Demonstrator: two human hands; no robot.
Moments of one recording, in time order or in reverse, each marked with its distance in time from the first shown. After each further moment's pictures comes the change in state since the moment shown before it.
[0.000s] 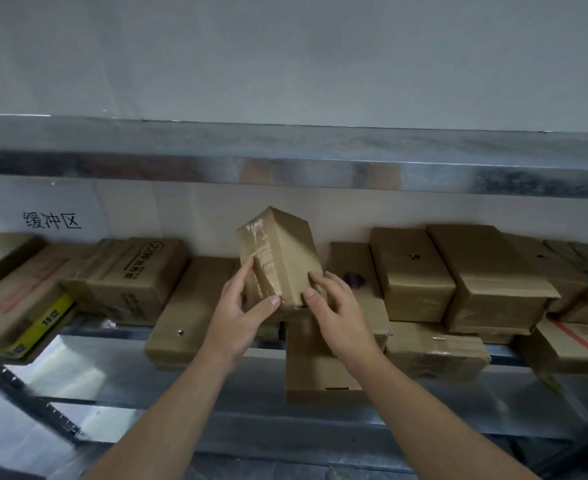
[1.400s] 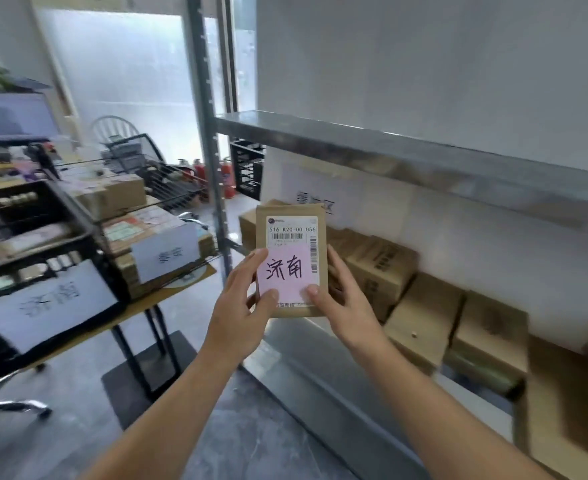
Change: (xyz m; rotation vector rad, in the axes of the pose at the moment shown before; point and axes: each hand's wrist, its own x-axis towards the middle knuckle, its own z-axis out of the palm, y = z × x) left_hand -0.187 0.067 -0.314 0.459 0.656 0.150; right_hand -0.072 -0.129 0.320 0.277 -0.687 -0.306
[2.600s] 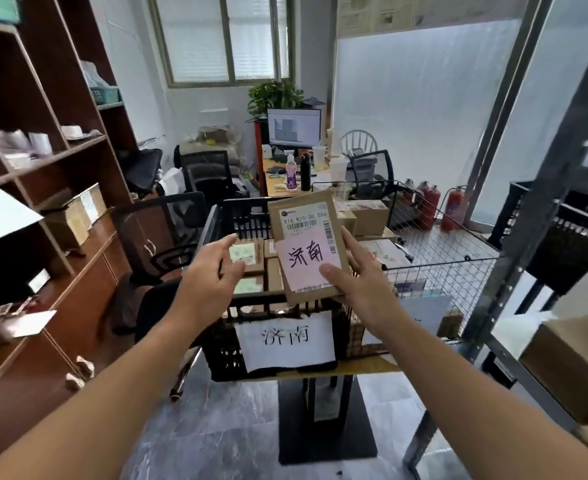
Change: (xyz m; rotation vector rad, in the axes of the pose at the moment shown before) left_hand 0.103 -0.137 -0.429 0.706 0.569 -0.305; right_hand 0.301 0.012 0.419 0.251 -0.651 0.045
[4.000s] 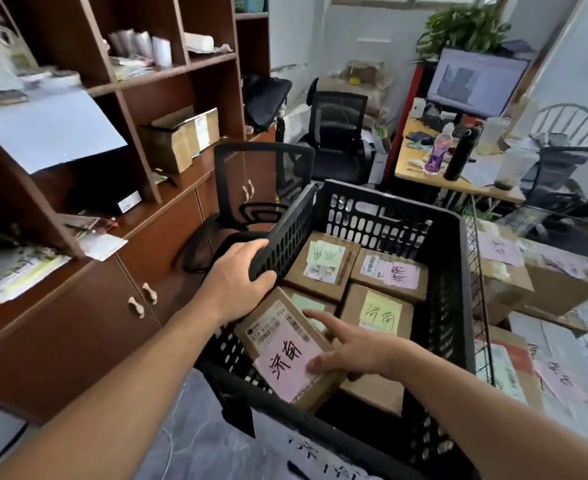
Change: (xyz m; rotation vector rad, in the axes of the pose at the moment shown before) left_hand 0.142 -0.149 0.041 0.256 0.035 -0.472; right_hand 0.249 0.112 0.088 -0.732 -1.188 0.421
